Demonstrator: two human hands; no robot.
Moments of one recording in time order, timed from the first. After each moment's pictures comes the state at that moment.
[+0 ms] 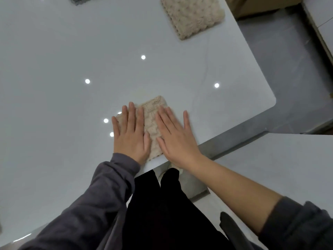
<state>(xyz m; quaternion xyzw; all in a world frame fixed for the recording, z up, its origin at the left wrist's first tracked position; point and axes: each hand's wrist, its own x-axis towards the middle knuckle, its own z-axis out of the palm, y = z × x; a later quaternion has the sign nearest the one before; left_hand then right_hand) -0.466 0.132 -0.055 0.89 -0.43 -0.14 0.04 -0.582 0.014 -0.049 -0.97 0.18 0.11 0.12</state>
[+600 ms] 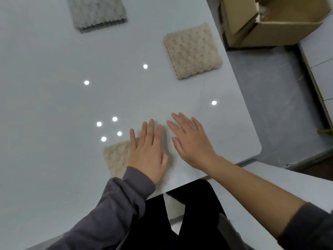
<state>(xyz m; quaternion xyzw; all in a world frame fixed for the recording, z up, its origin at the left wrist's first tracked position) -0.476 0.030 -0.012 0.89 -0.42 -0.17 0.04 -0.555 -0.119 -0.028 -0.97 0.14 0.11 0.18</state>
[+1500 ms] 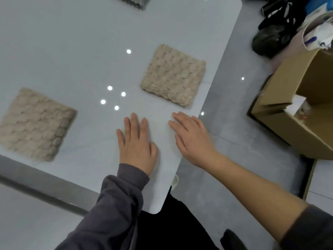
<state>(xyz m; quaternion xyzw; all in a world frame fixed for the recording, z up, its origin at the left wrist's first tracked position) -0.561 -0.225 -0.044 0.98 0.04 -0.16 0.14 -0.526 -0.405 -0.047 -0.96 -0.22 0.10 0.16</state>
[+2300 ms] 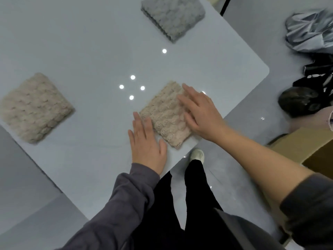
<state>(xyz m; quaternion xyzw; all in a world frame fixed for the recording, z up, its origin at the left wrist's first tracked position) -0.465 -0.317 -0.029 0.92 0.29 -0.07 0.25 -0.301 -0.442 -0.030 -0.87 -0.44 0.13 0.19</state>
